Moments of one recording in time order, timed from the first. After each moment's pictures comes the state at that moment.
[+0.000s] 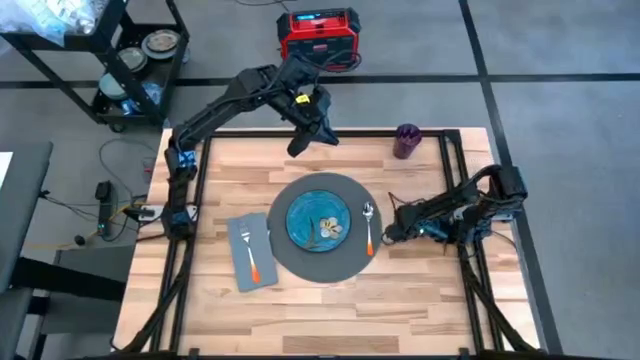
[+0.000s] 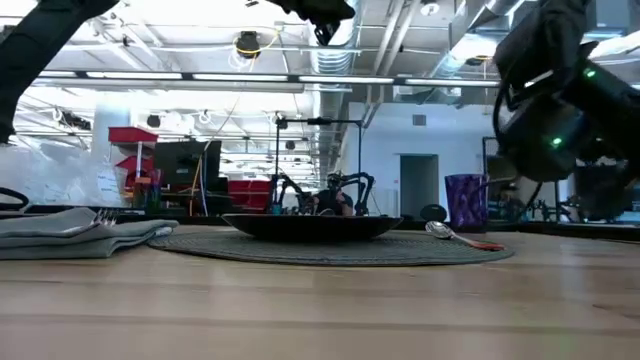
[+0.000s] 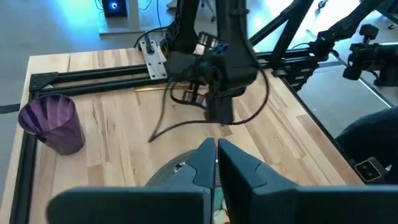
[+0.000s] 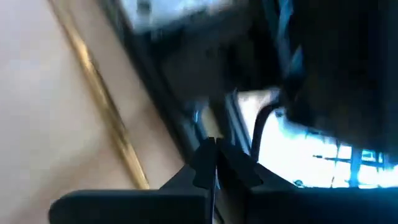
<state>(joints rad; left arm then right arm) 0.51 1.98 2.35 -1.16 0.76 0.49 0.16 1.72 0.75 -1.40 -0.21 2.04</state>
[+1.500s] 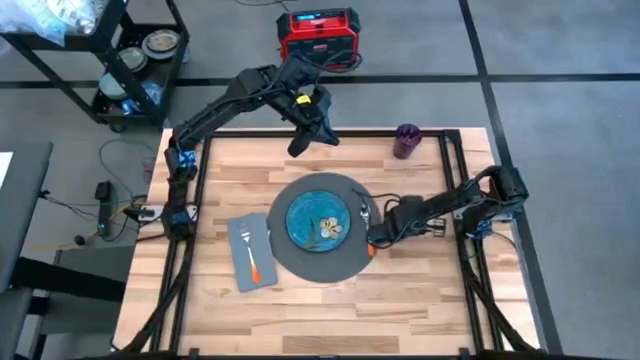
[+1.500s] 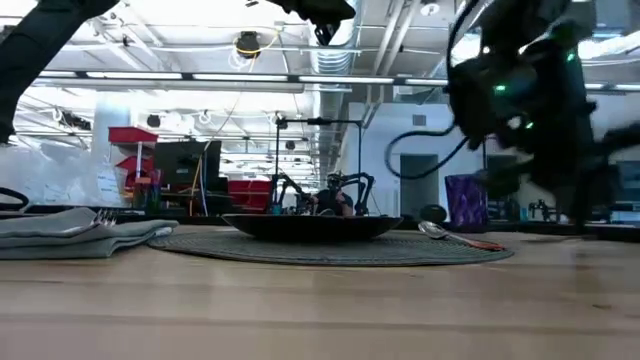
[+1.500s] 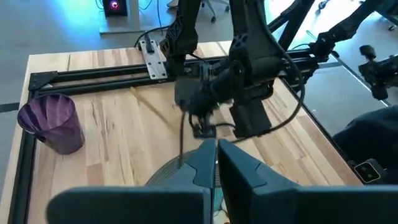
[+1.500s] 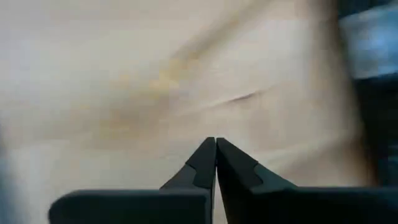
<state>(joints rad) 0.51 1.98 2.35 -1.16 0.75 0.47 0.17 1.71 0.95 -1.27 0.28 2.01</state>
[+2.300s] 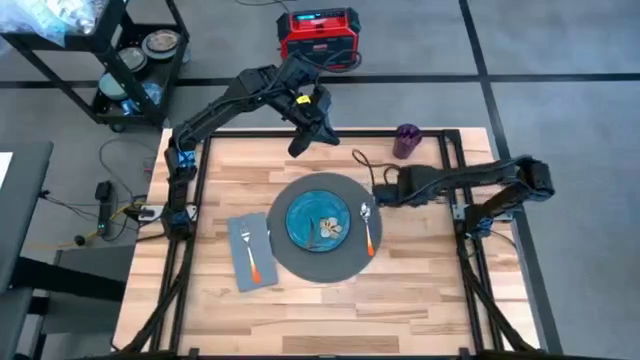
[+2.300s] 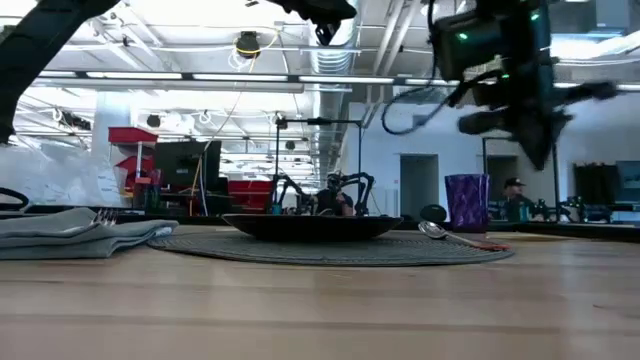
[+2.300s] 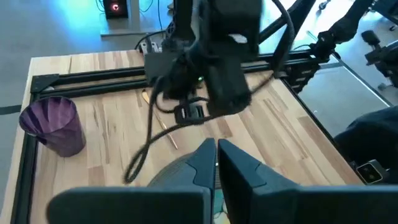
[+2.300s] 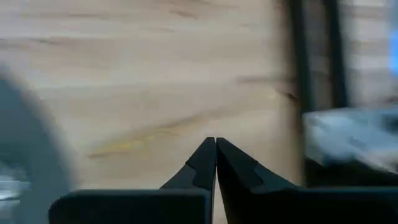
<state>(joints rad) 0.51 1.98 2.33 -1.14 0.75 0.49 -0.10 1.46 1.00 -1.15 0.42 1.46</state>
